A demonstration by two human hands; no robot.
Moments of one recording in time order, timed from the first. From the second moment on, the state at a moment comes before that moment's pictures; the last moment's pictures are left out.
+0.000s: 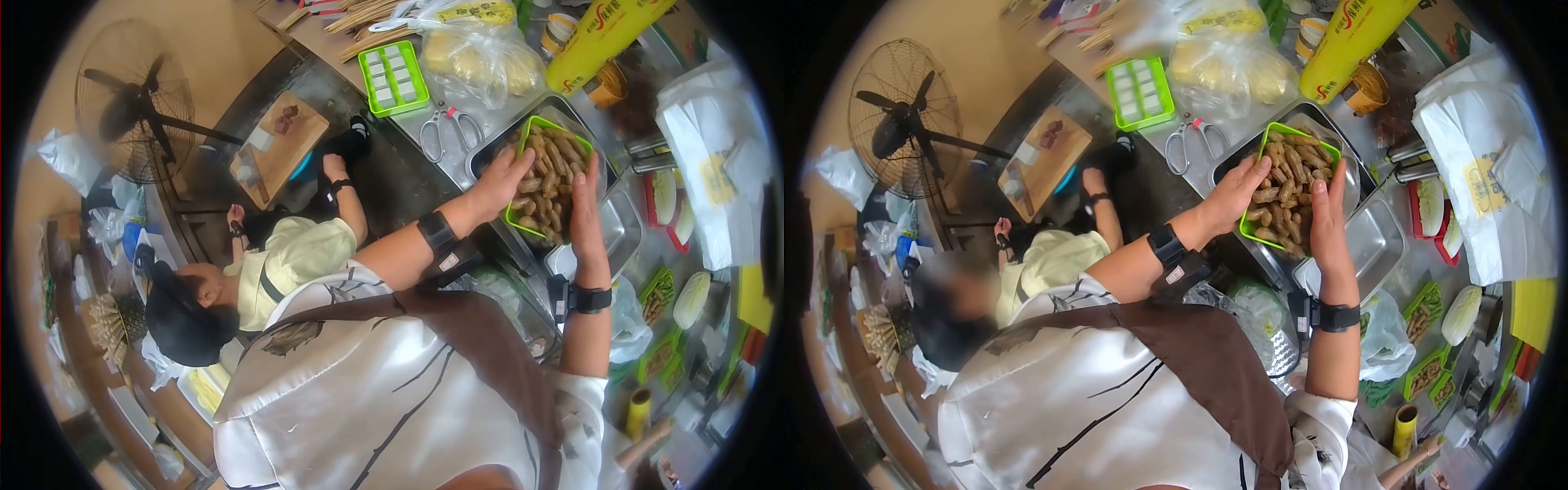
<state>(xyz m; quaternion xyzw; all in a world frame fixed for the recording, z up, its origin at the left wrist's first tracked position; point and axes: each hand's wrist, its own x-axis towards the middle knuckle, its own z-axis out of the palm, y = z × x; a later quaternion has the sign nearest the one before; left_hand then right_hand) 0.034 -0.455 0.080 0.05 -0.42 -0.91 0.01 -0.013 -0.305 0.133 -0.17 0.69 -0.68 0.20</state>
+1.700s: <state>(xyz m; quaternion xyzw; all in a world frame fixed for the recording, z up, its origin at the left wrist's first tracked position) 0.058 0.037 0.035 -0.15 -0.44 -0.72 -0.51 0.215 0.120 0.032 0.30 0.42 -0.78 -0.34</state>
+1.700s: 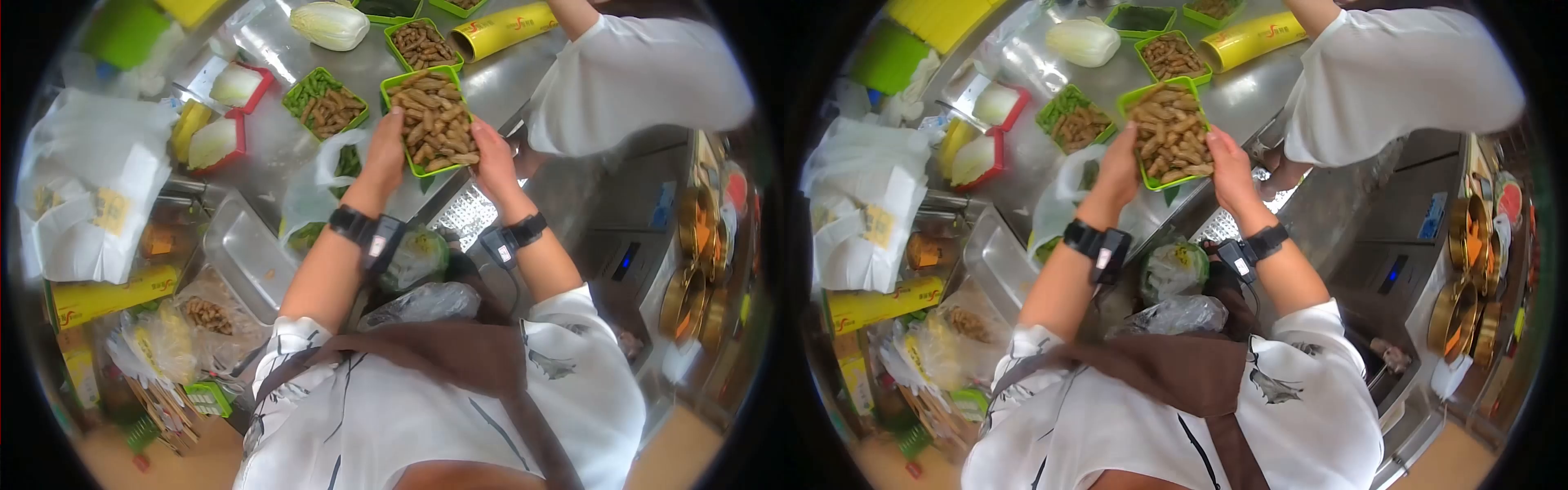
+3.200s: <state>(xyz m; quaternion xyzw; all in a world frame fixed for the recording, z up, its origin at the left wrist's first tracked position) -0.327 -0.023 0.334 -0.05 -0.64 -0.73 0.23 -0.267 0.061 0.342 -0.03 0.75 -0.49 -0.45</state>
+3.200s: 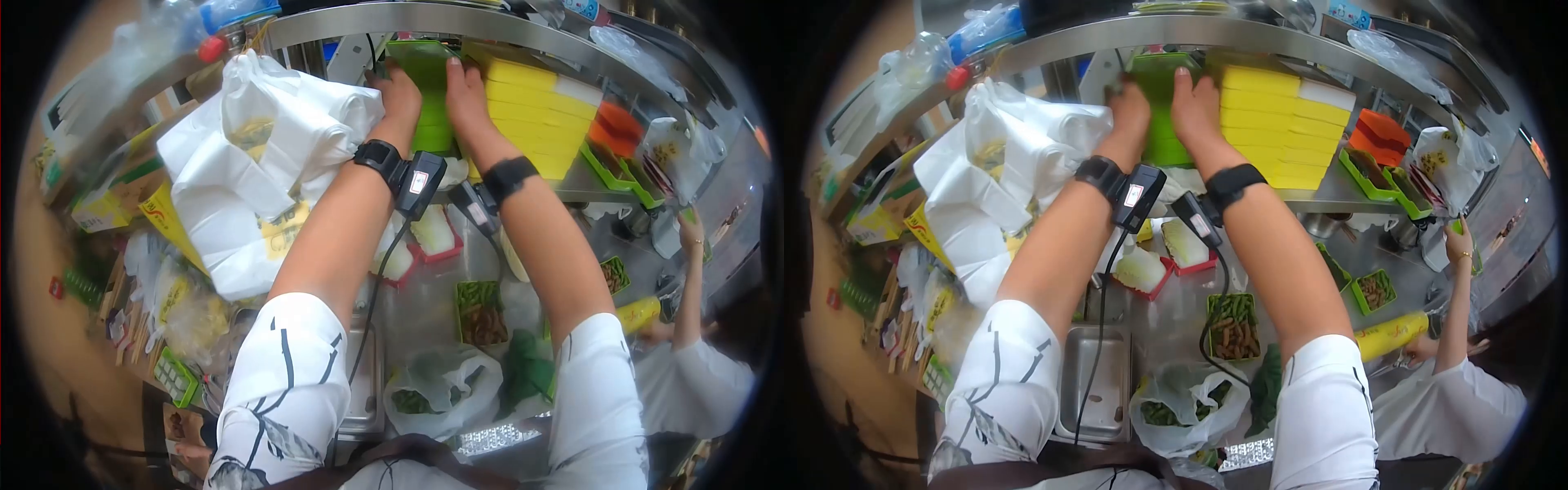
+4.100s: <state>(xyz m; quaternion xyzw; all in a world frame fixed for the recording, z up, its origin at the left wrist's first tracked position) -0.359 -0.025 0.318 0.00 -0.66 -0.74 0.12 -0.304 0.078 0.335 0.00 0.73 -0.60 -0.32</state>
